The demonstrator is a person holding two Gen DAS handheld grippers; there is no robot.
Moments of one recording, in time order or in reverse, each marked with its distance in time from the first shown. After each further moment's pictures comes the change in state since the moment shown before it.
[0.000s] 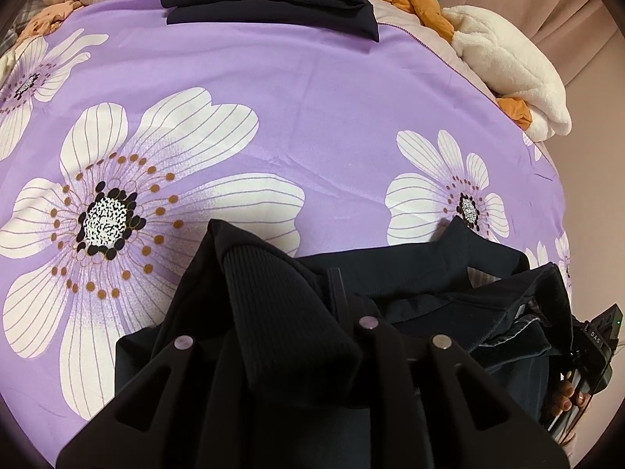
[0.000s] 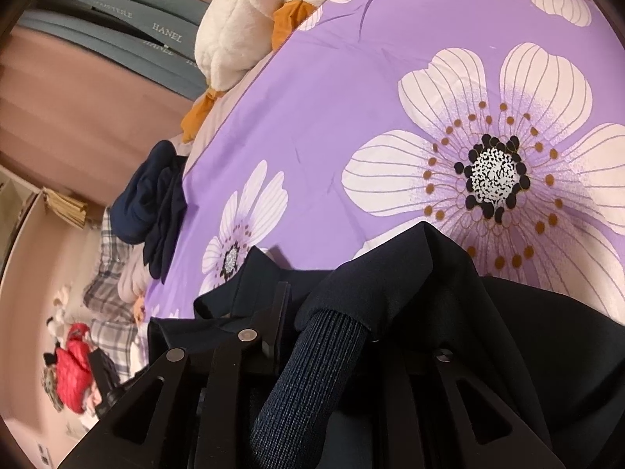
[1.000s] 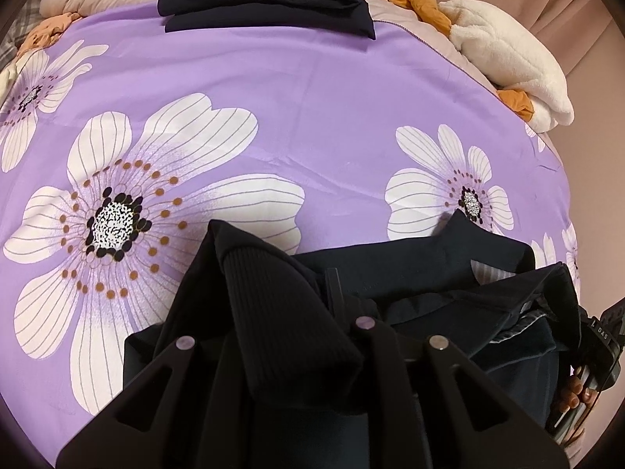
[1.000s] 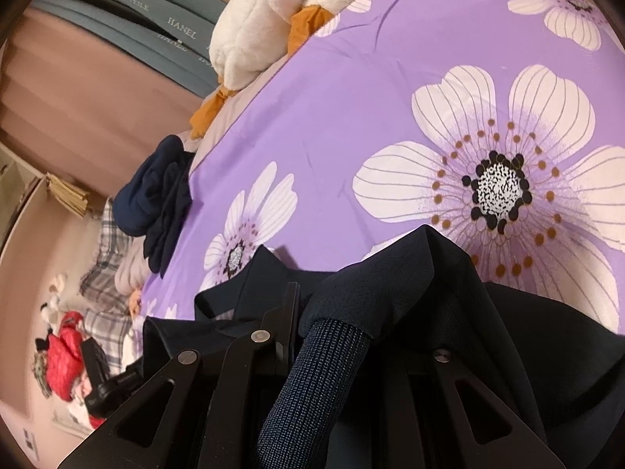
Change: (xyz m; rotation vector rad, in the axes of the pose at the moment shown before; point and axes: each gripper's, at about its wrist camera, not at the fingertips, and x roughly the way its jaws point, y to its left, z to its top) left arm -0.003 -0.003 0.000 0.040 -0.002 0.029; right arm -0.003 0.007 -0.005 -0.056 -0.020 -0.002
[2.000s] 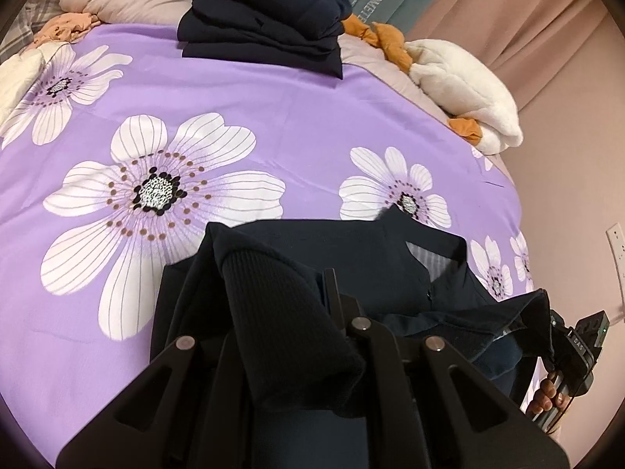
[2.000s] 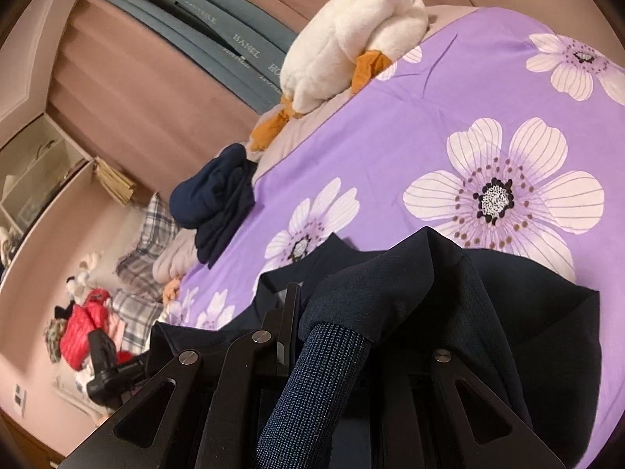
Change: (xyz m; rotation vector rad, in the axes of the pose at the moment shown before) left arm -0.083 0.010 -0.041 -0.040 -0.092 -0.141; right arm -0.064 0.038 -0.039 -0.124 -0.114 0.119
